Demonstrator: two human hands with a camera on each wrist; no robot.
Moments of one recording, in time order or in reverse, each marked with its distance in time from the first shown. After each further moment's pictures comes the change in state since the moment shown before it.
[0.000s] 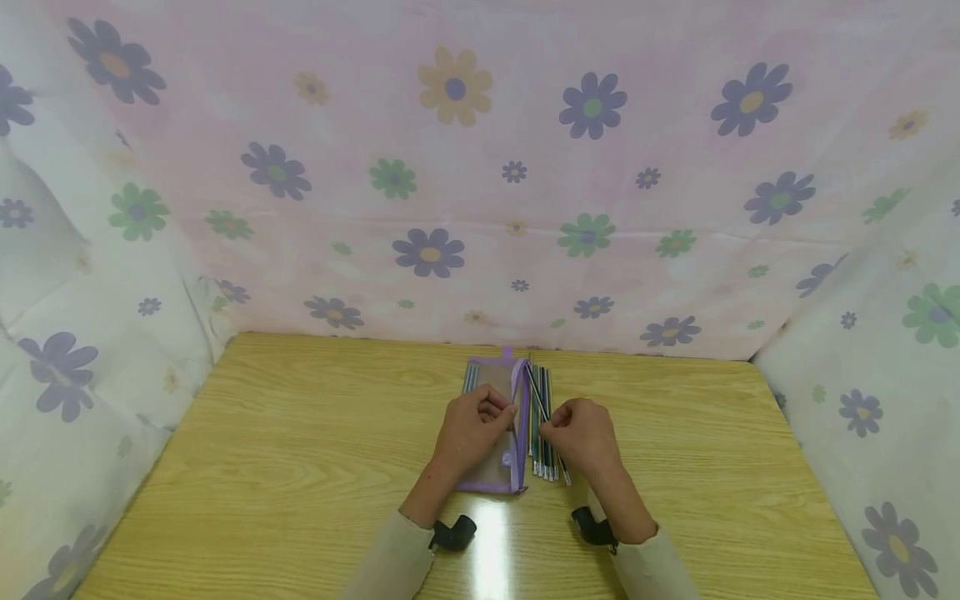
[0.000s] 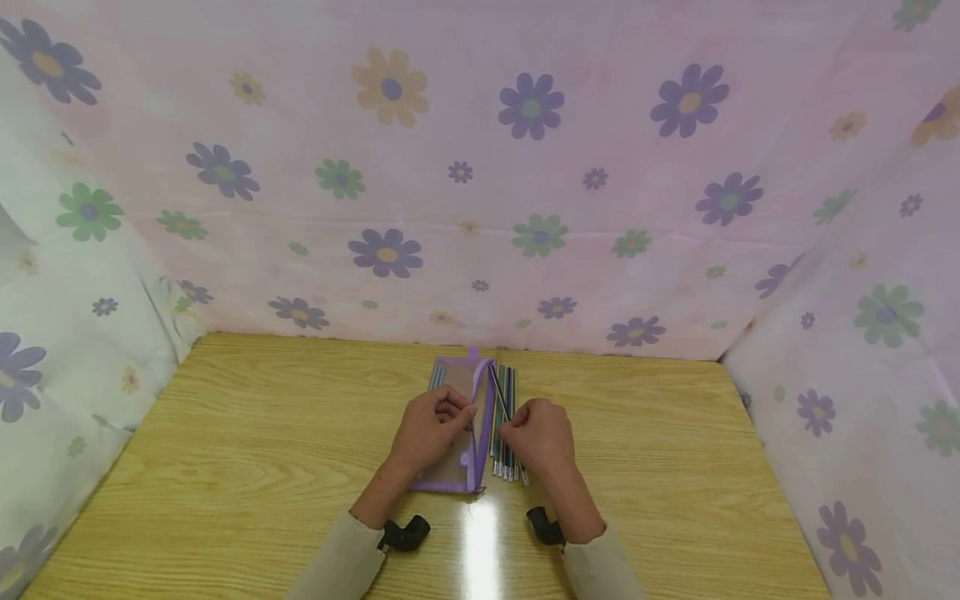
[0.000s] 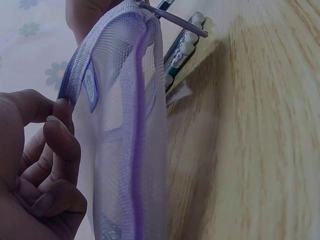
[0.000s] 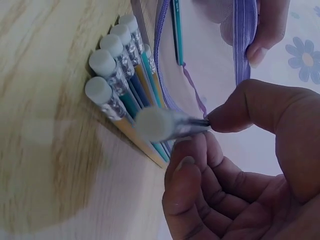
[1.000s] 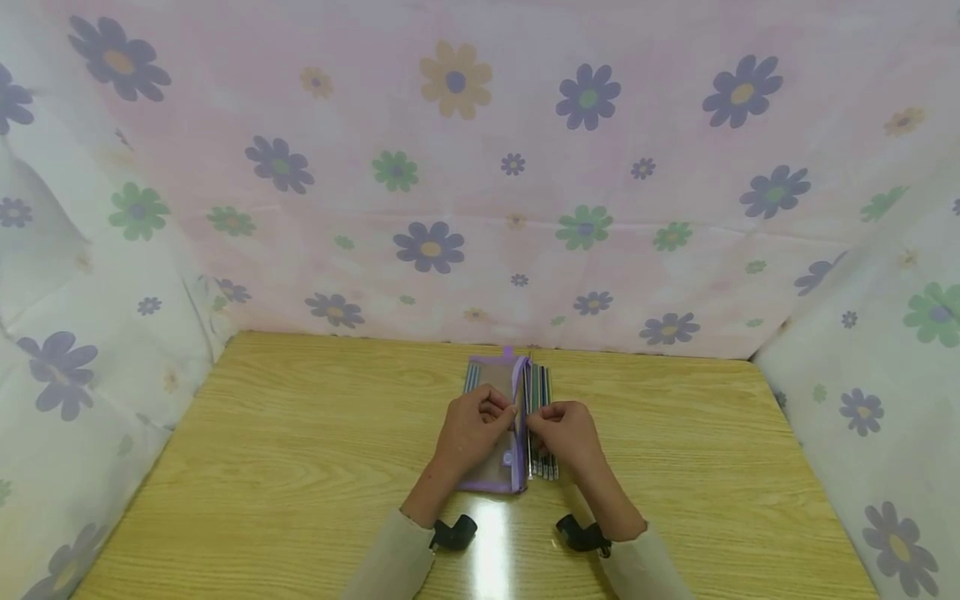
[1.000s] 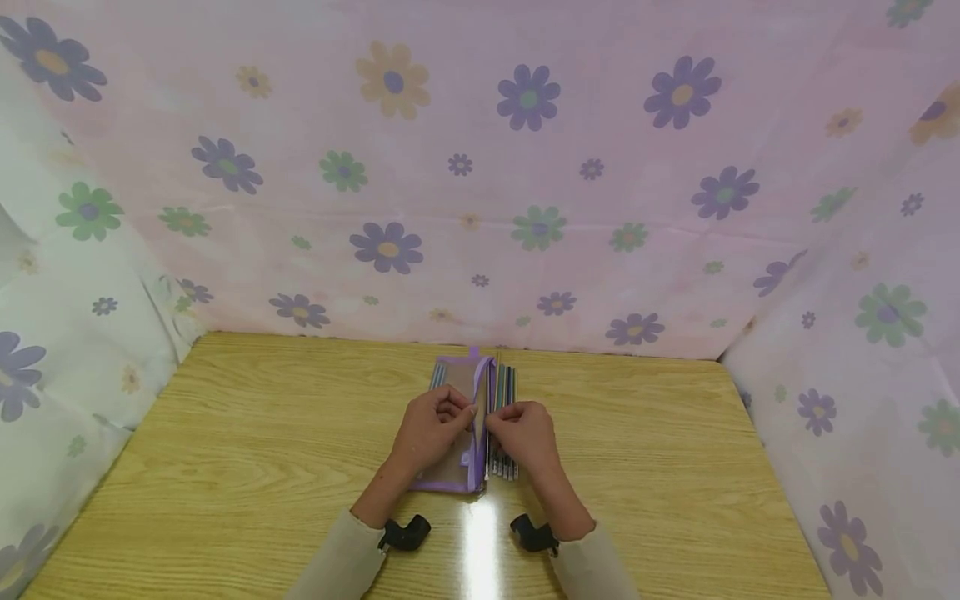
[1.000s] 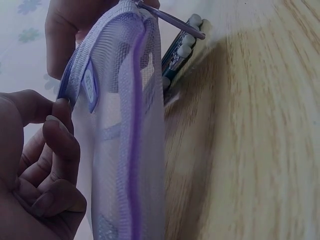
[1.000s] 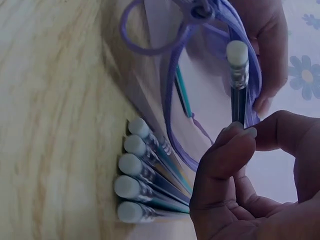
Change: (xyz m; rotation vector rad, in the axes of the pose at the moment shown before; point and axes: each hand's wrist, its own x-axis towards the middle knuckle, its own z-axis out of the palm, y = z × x) left_hand -0.001 0.000 0.001 0.000 0.002 0.004; right_hand 0.002 -0.007 0.022 0.510 -0.066 0.164
